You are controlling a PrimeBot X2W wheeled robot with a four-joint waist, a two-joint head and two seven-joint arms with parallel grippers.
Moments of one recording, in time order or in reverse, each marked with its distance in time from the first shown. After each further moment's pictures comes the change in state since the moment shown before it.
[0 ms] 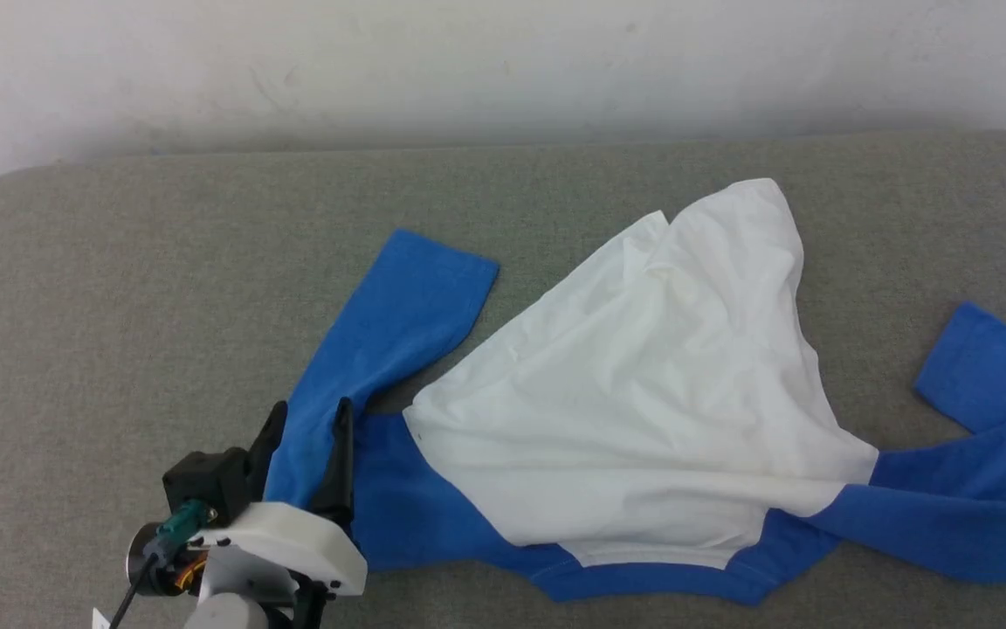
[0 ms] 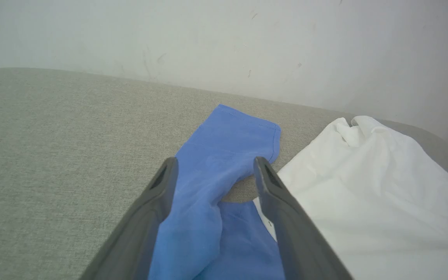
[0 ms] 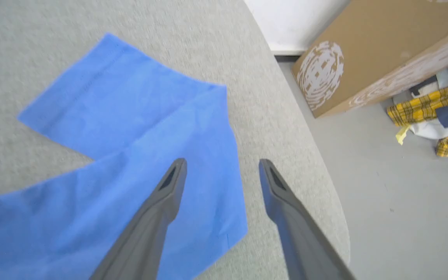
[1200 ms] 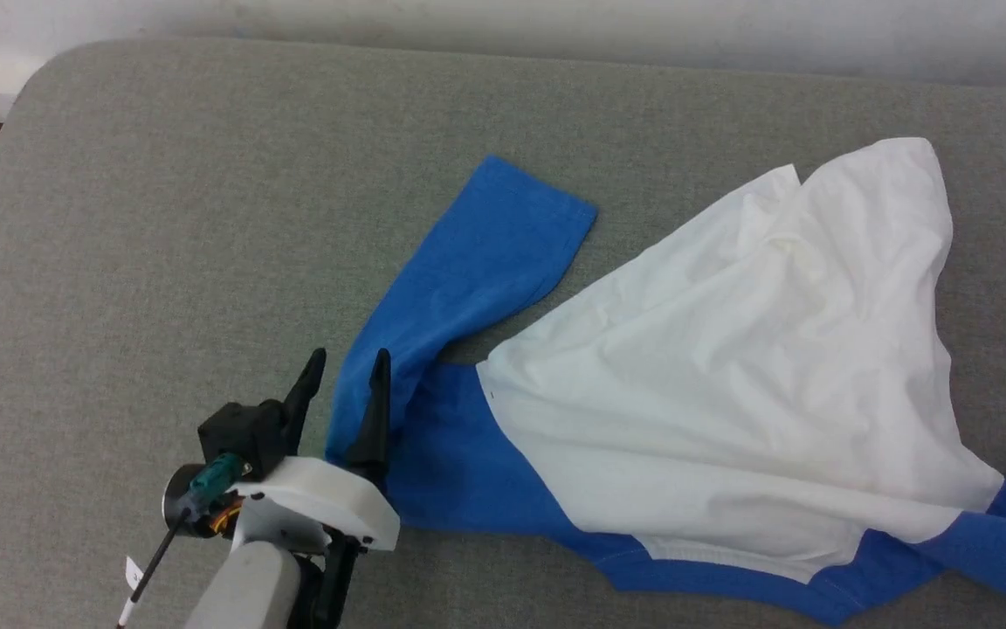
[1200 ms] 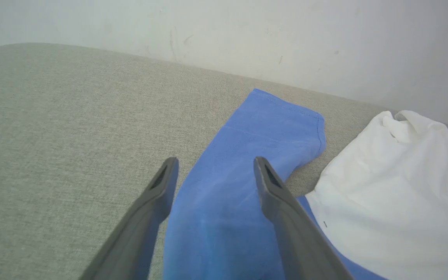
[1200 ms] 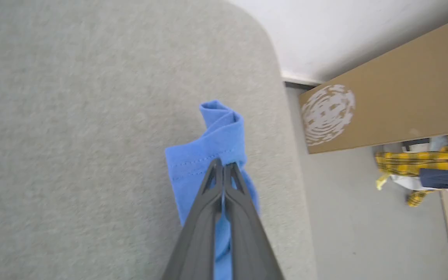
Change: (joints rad) left arm -0.119 -0.020 -0.059 0.067 -0.006 -0.027 -0.044; right arm -0.386 -0.328 0.171 0.350 0.046 0.000 0.113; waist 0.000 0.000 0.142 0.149
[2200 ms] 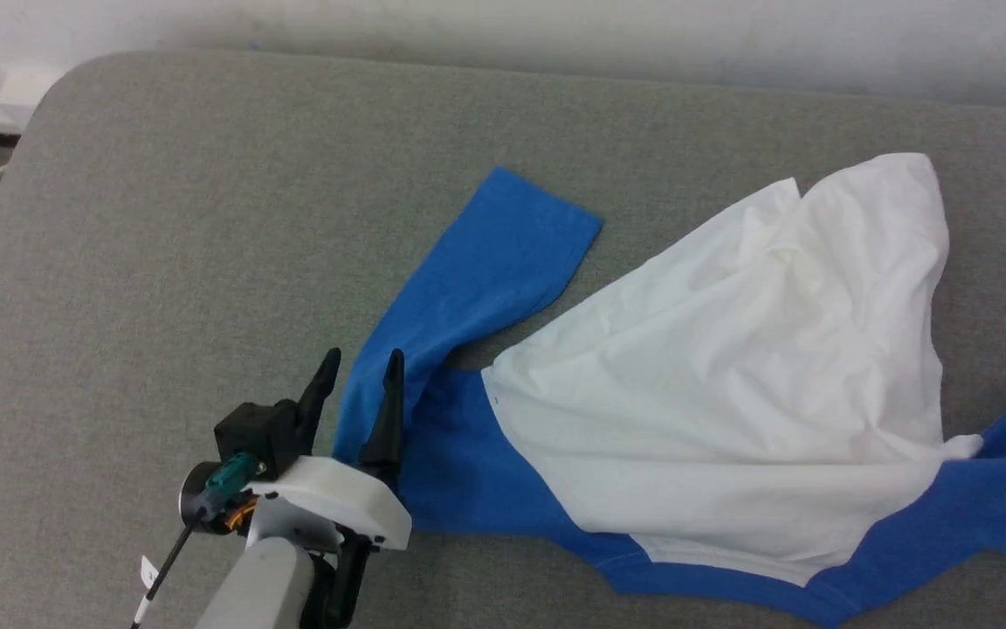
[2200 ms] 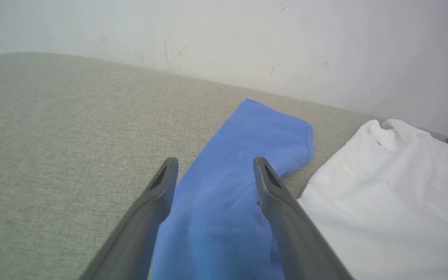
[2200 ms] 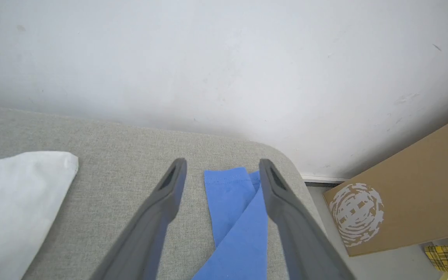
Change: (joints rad) left arm -0.034 -0.019 -0.025 0.068 -0.009 -0.017 -0.045; right arm -0.242 0.131 -0.109 0.257 -0.214 0.000 -0.492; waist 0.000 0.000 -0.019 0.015
